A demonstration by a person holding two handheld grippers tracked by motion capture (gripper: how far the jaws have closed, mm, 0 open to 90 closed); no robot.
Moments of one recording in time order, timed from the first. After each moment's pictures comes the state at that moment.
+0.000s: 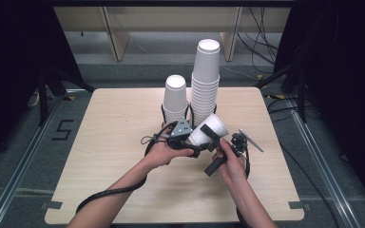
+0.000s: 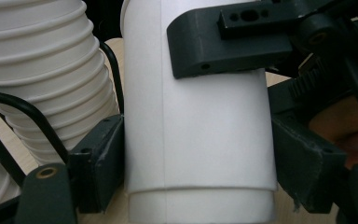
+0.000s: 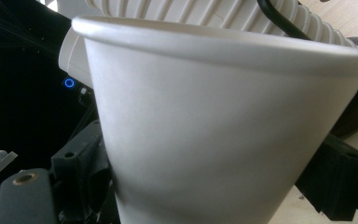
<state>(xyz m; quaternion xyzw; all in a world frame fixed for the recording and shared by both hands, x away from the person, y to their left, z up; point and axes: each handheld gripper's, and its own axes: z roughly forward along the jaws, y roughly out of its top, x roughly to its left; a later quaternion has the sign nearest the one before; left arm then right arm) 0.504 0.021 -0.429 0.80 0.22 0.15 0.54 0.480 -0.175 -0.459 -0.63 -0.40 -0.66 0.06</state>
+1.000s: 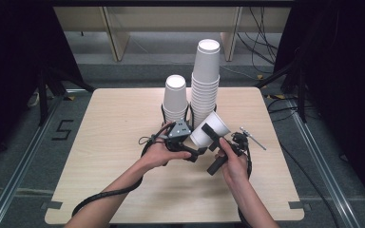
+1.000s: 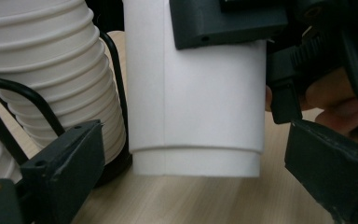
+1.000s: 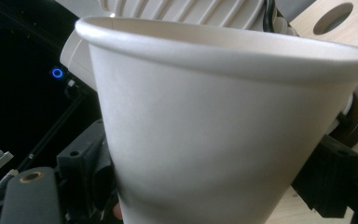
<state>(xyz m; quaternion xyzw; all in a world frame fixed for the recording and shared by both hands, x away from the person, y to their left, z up) 0.500 0.030 -0.431 0.81 0.22 0.14 0.53 0.480 -0.179 -0.451 -0.61 -0.44 -0.66 -0.01</state>
